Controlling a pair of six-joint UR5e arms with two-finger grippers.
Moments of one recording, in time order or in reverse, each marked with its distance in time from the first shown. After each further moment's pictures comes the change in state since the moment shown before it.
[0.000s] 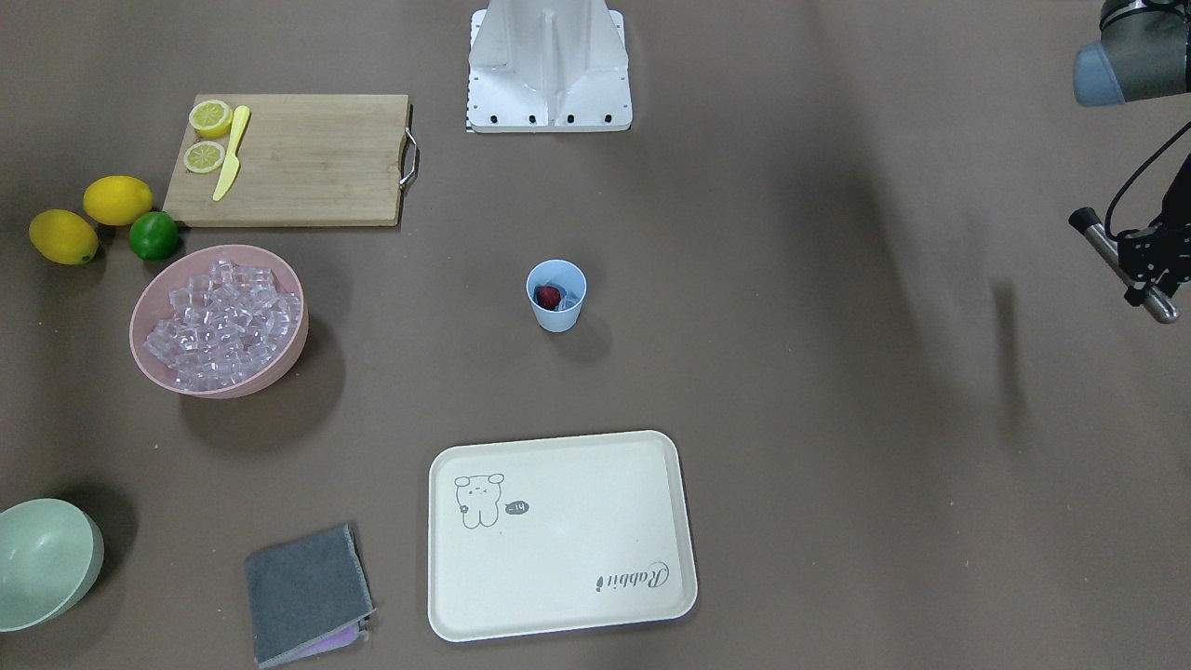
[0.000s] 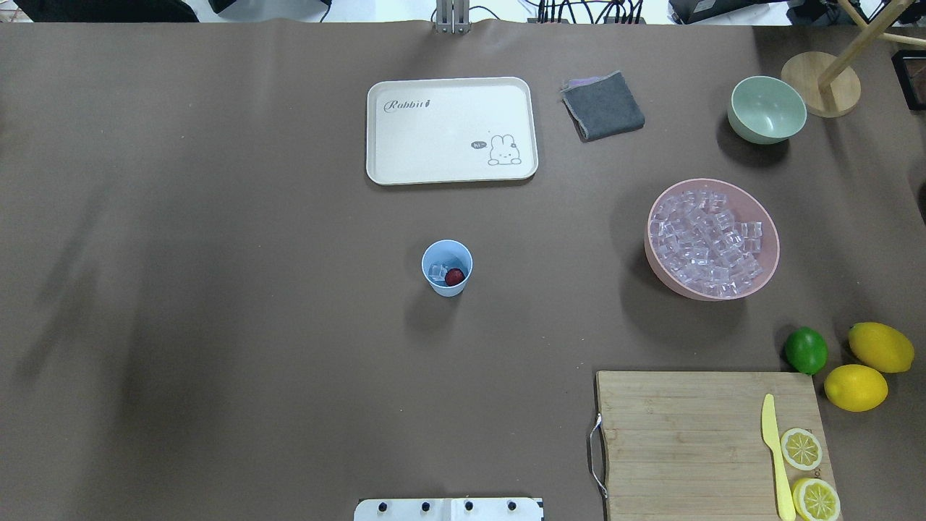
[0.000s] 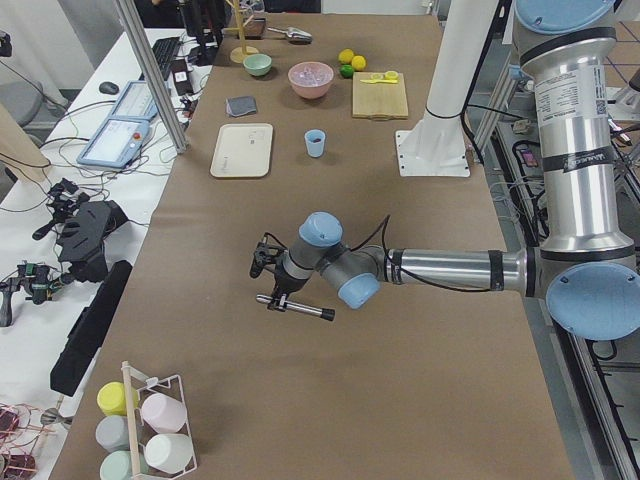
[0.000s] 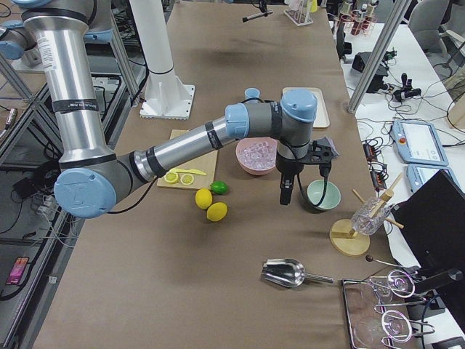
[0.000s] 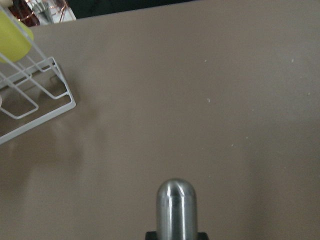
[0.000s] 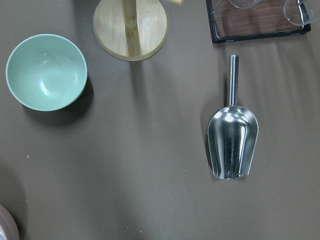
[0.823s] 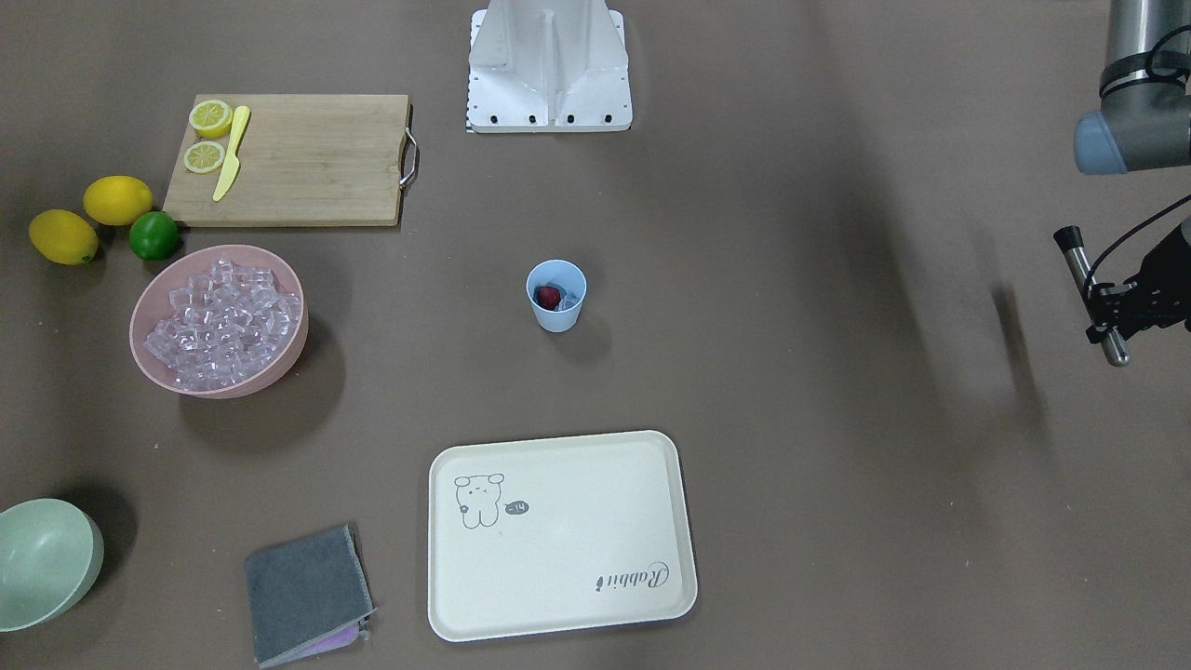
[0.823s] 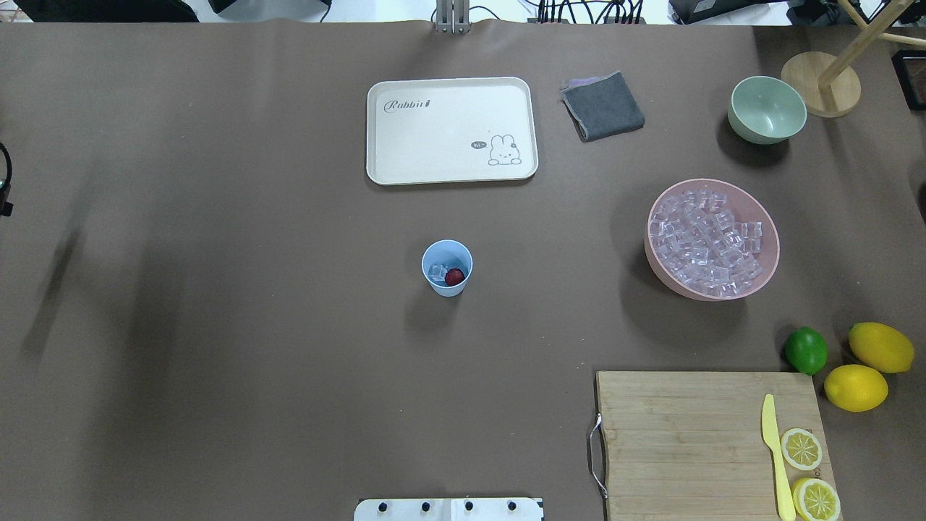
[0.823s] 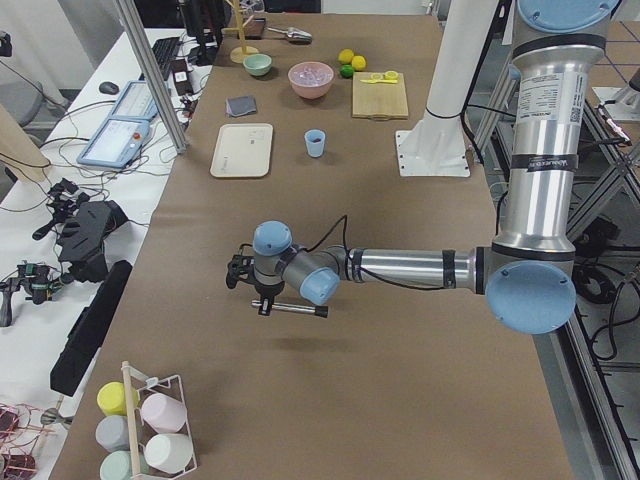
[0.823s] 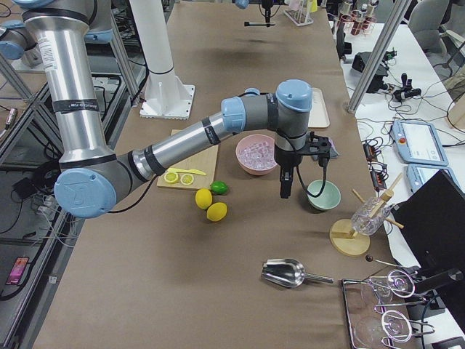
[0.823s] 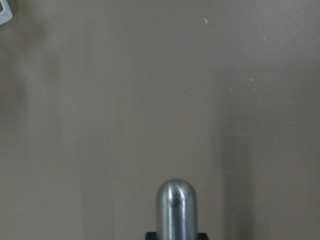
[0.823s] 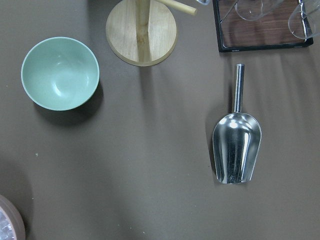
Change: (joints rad) left arm -0.025 -0.221 0.244 0.161 -0.184 0.160; right arm -0.006 -0.007 0.048 0.001 -0.015 -0.001
